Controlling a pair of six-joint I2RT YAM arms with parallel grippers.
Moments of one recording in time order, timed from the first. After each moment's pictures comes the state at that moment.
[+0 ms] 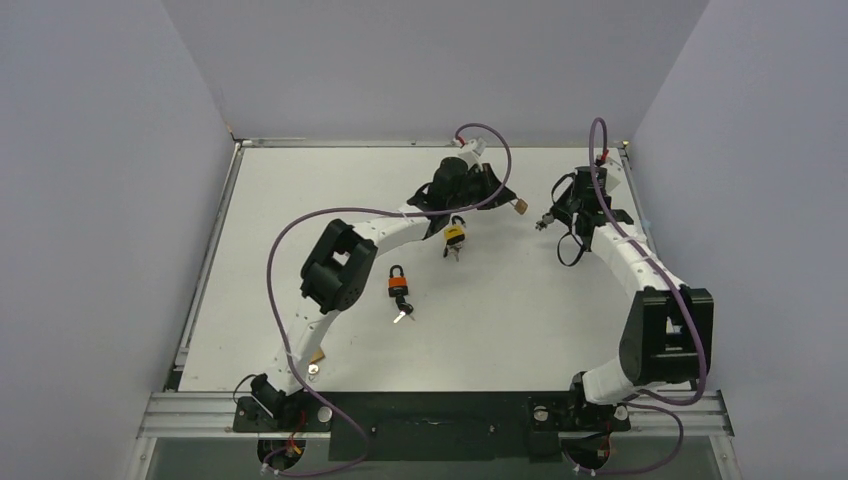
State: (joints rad) left arm -0.72 2.30 1.79 0.32 0.30 -0.79; right arm 0.07 1.44 1.03 -0.24 0.16 0.60
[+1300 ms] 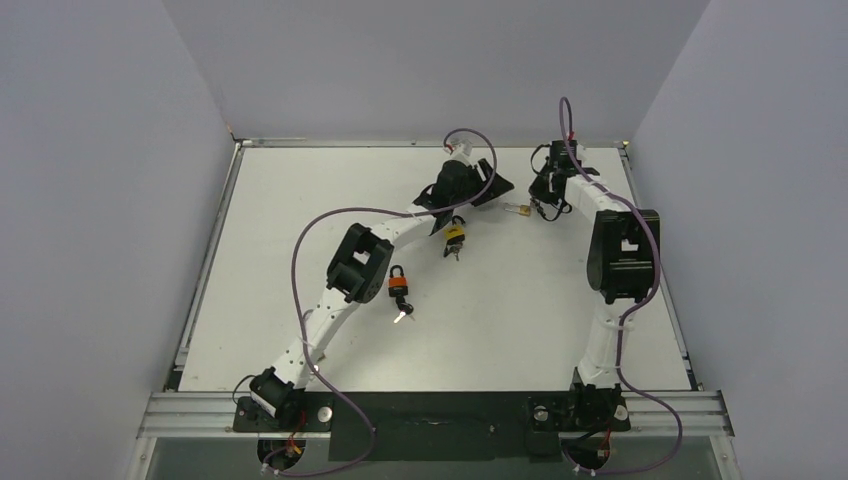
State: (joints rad) left arm -0.67 2.80 2.31 0.28 0.20 -1.00; right arm 0.04 2.08 1.56 -0.33 0.05 0.58
